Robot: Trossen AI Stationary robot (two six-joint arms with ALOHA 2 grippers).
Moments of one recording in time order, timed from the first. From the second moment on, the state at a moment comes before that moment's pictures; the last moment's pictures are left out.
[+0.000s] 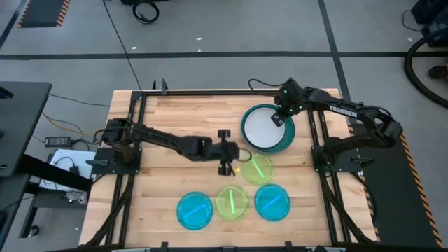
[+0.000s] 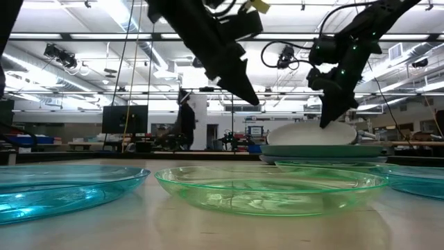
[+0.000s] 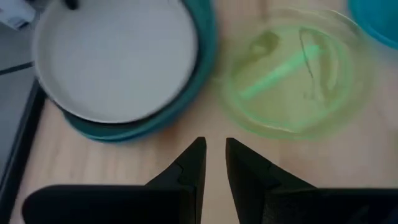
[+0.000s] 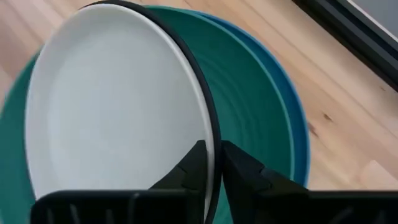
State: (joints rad) left arm -0.10 1.86 1.30 -0.22 -0.37 0.15; right arm -0.76 1.24 0.80 -0.63 -0.08 0.05
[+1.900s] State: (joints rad) left arm 0.08 1.99 1.30 0.08 -0.23 1.01; right arm -0.77 1.23 0.80 -0.65 -0.26 0.07
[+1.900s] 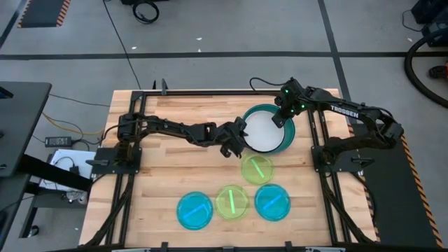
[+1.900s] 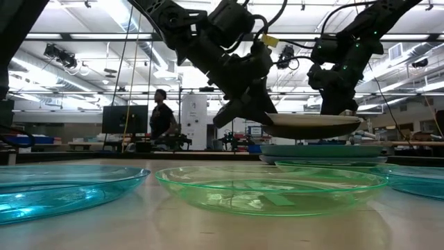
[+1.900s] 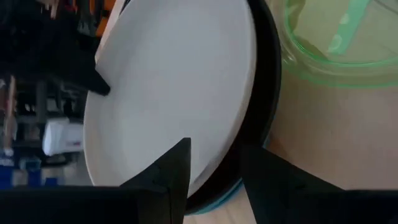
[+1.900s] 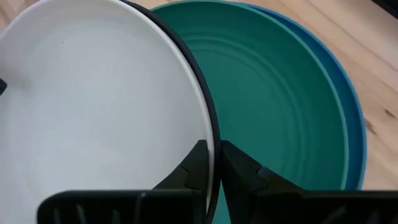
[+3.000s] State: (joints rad) left arm 0.14 2.02 1.30 0.21 -0.20 1.03; right arm -0.79 1.23 0.80 -0.65 -0.19 0.06
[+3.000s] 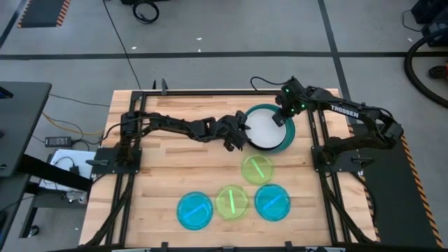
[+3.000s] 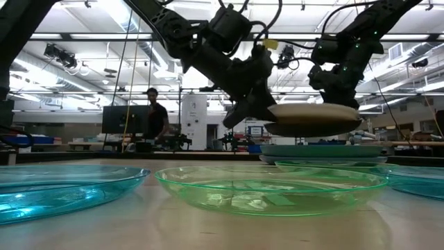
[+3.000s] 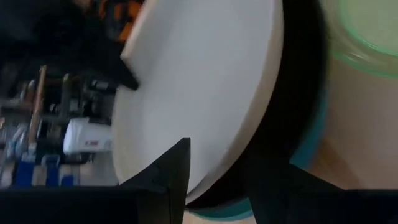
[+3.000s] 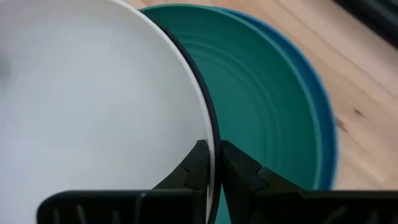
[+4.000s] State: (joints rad) left arm -0.10 1.93 1.32 -0.20 -0.38 0.60; right arm -0.81 1.23 0.80 -0.66 -0.01 0.10
